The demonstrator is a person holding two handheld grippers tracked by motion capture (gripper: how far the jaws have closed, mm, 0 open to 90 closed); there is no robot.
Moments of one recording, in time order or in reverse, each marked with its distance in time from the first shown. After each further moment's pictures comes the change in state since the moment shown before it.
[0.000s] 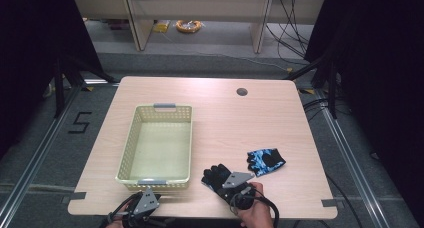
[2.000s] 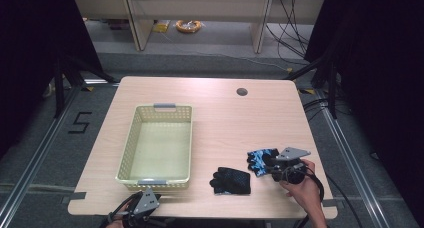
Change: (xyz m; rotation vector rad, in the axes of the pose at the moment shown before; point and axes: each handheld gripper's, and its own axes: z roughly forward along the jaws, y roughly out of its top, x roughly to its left) left arm 0.002 0.000 0.001 0.005 0.001 -0.008; right arm -0.125 -0.046 -0.070 -0.017 -0.234 0.112
